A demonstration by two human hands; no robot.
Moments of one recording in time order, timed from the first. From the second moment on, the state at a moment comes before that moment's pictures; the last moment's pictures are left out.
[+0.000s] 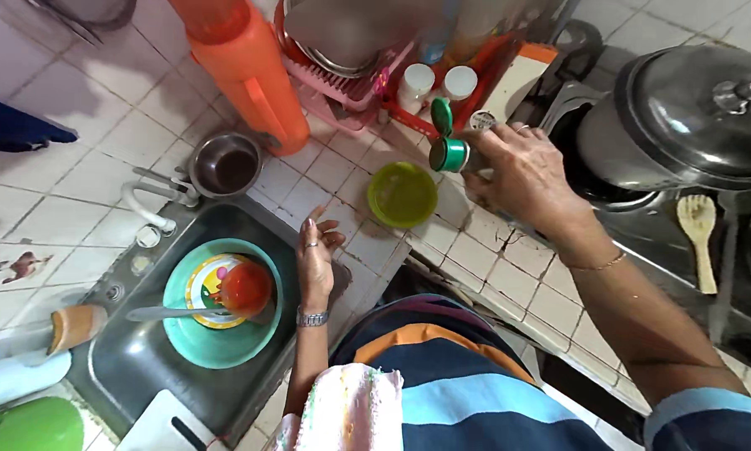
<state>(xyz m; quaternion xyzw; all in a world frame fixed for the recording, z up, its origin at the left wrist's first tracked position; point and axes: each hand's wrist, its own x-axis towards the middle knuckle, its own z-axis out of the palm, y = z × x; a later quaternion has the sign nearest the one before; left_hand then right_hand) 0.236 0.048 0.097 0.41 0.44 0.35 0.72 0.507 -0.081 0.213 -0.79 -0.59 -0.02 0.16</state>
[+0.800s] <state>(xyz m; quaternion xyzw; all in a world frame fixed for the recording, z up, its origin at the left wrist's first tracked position) 0.223 0.026 0.079 0.35 0.50 0.35 0.71 0.493 -0.076 0.125 -0.81 -0.58 0.00 0.10</state>
